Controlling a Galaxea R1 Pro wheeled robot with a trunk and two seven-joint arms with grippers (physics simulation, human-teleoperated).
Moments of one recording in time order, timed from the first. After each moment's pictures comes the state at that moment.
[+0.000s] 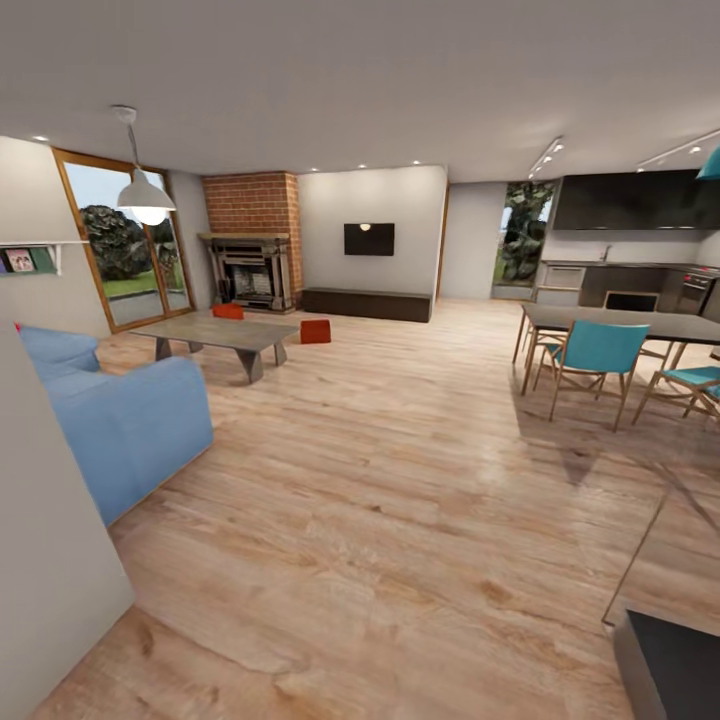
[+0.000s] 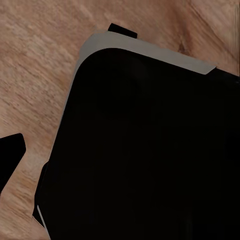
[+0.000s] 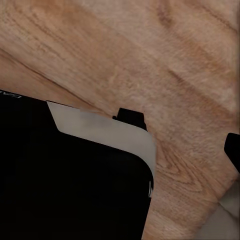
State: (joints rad) left arm 0.00 -0.01 0.01 -0.13 0.34 0.04 0.06; right arm -0.16 0.01 0.67 0.02 -0.43 -0.13 0.01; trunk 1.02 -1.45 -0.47
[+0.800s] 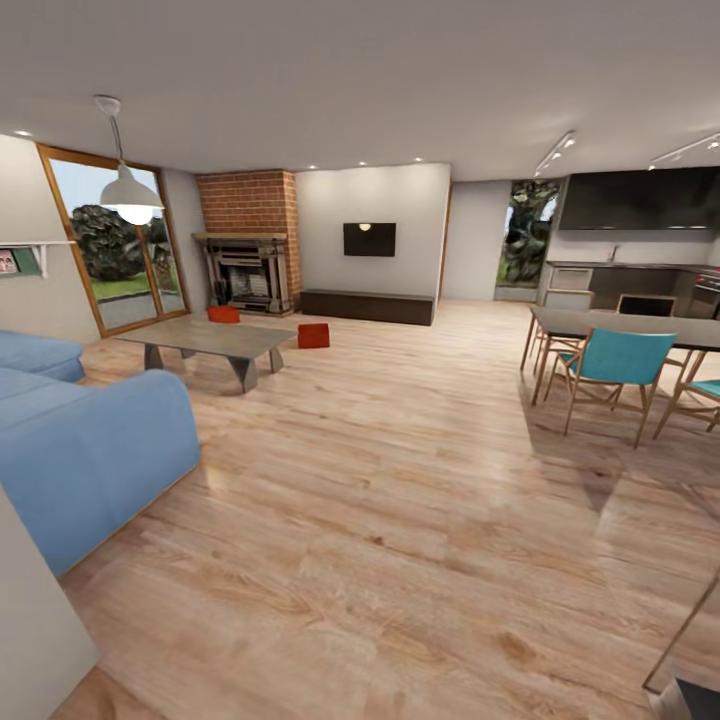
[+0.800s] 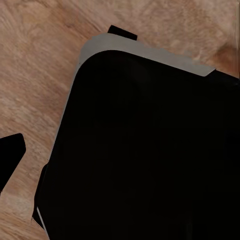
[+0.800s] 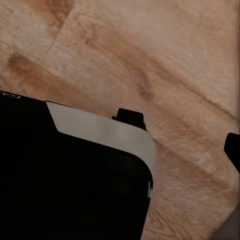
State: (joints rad) left arm 0.00 -0.01 0.01 -0.13 0.34 0.03 0.06; right arm -0.16 0.01 0.67 0.02 -0.43 -0.13 0.01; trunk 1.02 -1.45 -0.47
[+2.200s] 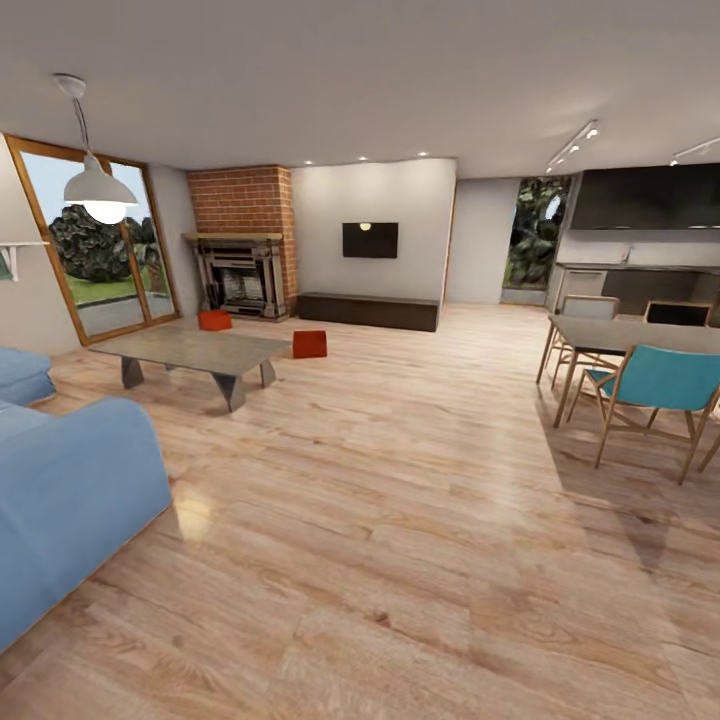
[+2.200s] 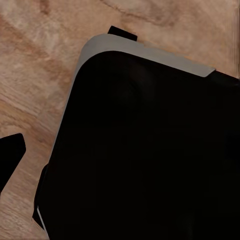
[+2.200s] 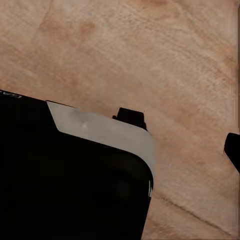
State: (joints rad) left arm 0.00 -0.01 0.01 -0.13 0.34 0.03 0.06; right arm -0.16 0.01 0.67 0.02 -0.43 -0.13 0.02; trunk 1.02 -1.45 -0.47
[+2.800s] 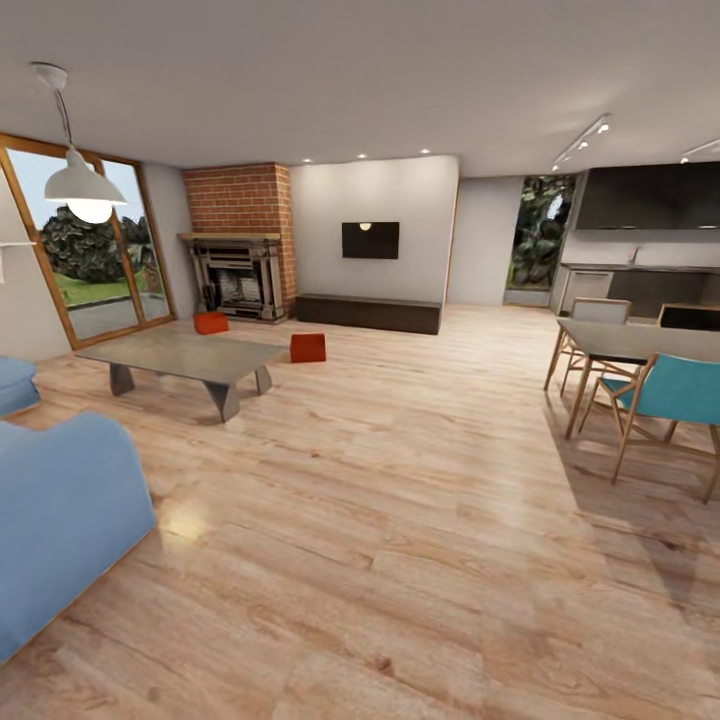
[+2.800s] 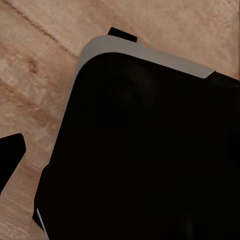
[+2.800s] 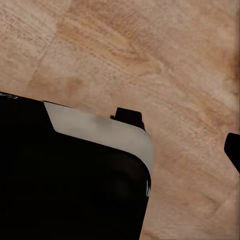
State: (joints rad) left arm 0.00 -0.01 0.01 -0.13 0.34 0.03 0.06; right arm -0.16 0.01 0.66 0.02 -0.44 -0.13 0.01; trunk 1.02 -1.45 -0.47
